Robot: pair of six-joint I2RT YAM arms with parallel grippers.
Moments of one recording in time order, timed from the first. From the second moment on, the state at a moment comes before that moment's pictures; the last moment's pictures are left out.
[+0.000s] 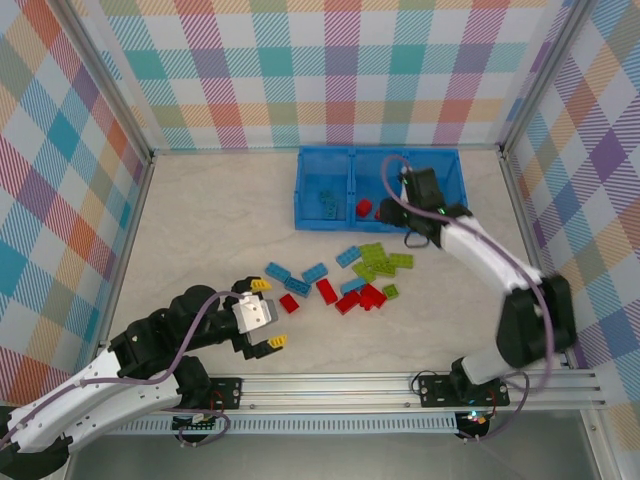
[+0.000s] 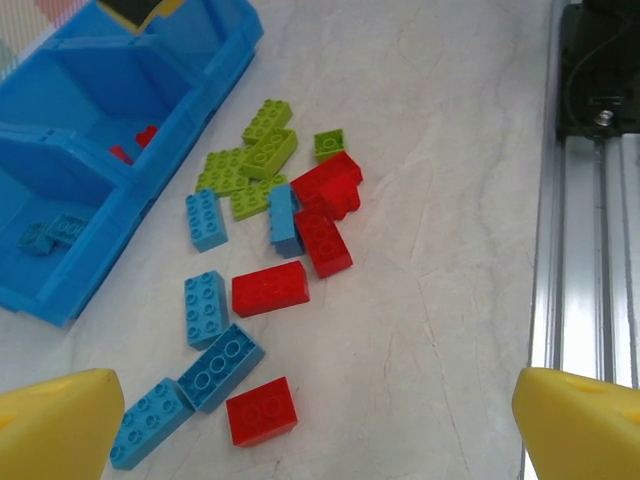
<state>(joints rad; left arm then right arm) -0.96 0.48 0.64 -0.67 0.10 0.37 0.37 1.39 1.04 -0.43 0.05 0.38</state>
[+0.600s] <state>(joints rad) -0.95 0.52 0.64 -0.71 0.21 0.45 0.37 1.41 0.80 -0.49 0.05 0.42</state>
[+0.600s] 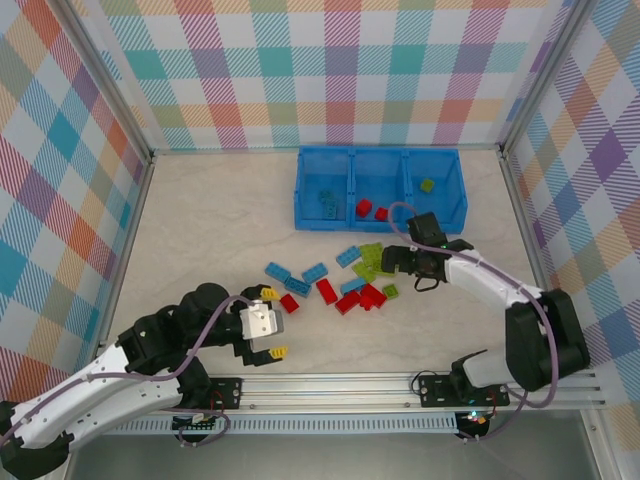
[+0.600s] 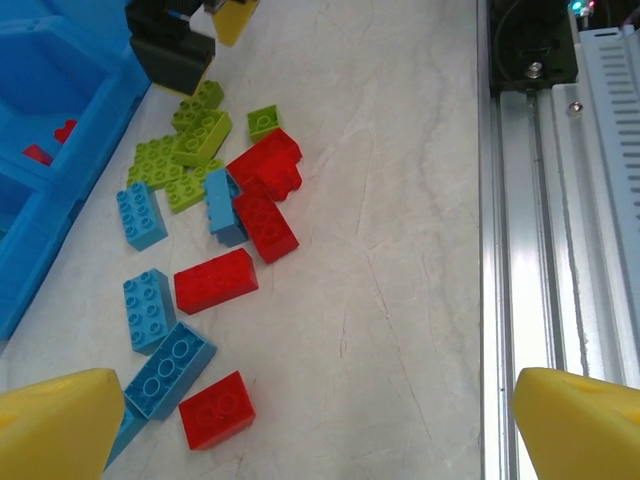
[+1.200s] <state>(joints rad) -0.95 0.49 0.64 -0.71 0.25 0.47 0.35 1.66 0.91 -0.42 0.07 0.38</state>
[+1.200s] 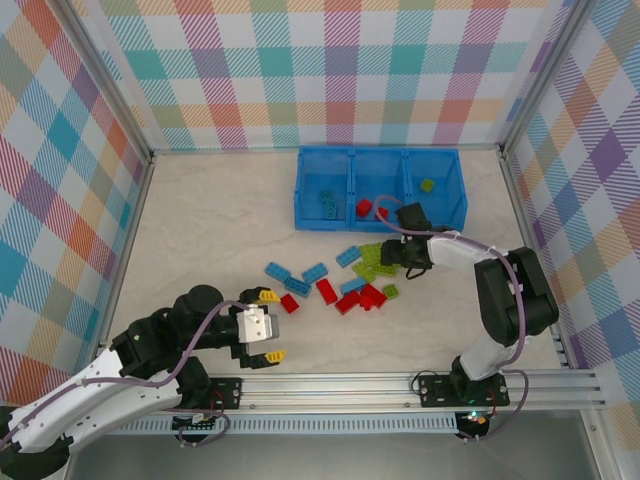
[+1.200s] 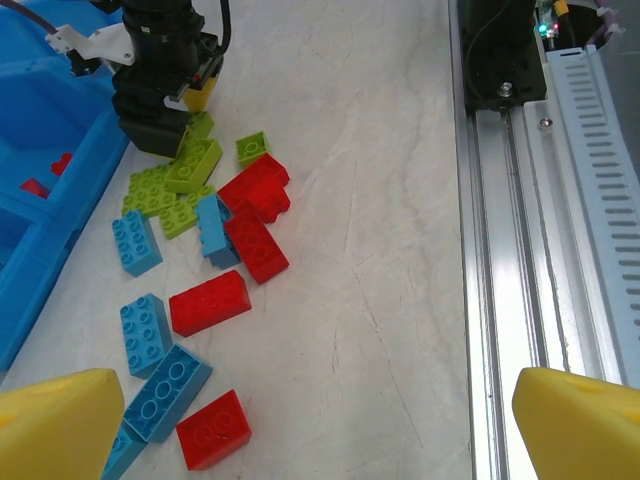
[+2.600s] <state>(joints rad) -0.95 0.43 0.63 -0.68 0.19 0.42 0.07 1.83 1.44 -0.48 0.03 0.45</state>
